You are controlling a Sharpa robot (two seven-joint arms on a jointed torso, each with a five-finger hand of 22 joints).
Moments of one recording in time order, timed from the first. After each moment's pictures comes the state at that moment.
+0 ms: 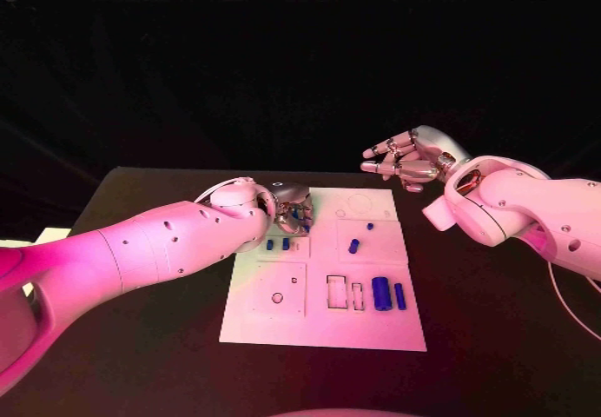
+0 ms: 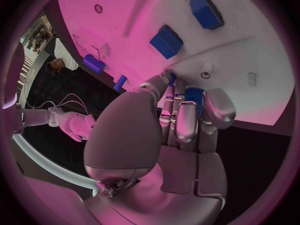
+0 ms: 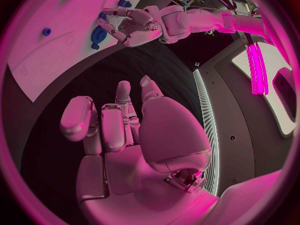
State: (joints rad) left arm 1.25 -0.44 -0.07 1.13 -1.47 -0.08 -0.08; left_hand 1.45 -0.18 0.37 0.10 0.11 1.12 0.11 0.10 0.23 1.22 0.05 0.13 0.10 1.47 -0.02 1.27 1.10 0.12 1.44 0.07 1.09 1.20; right arm 1.33 -0.92 -0.03 1.57 -0.77 -0.40 0.04; right_hand 1.33 -0.01 -0.08 0.16 0.29 0.98 0.14 0.08 0.07 1.12 0.06 0.70 0.79 1.46 -0.02 1.30 1.21 0.10 1.34 0.08 1.27 1.03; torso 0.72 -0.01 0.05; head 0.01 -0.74
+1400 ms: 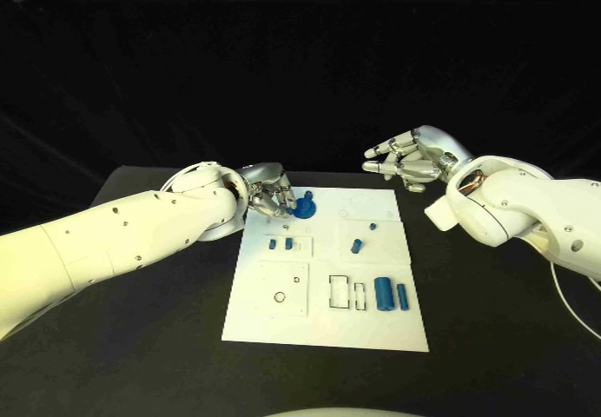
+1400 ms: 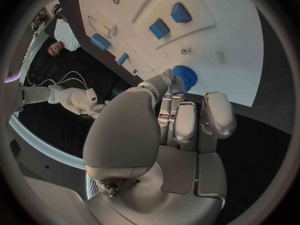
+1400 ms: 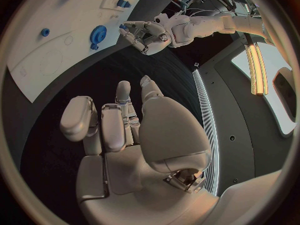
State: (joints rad) left arm 1.27 -0.60 -0.01 1.25 -1.33 -0.10 -0.09; left_hand 1.44 -0.15 0.47 0.01 0.06 1.19 0.11 0.09 0.21 1.31 0.03 0.12 0.13 1.47 -0.04 1.28 1.07 0.10 1.45 0.06 1.17 1.27; right arm 1.33 -0.92 -0.03 1.57 -0.77 -0.40 0.04; right_hand 1.33 -0.01 -0.08 0.16 0.29 0.98 0.14 0.08 0.07 1.12 0.06 0.70 0.79 1.46 -0.02 1.30 1.21 0.10 1.34 0.08 1.27 1.03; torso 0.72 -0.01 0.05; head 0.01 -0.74
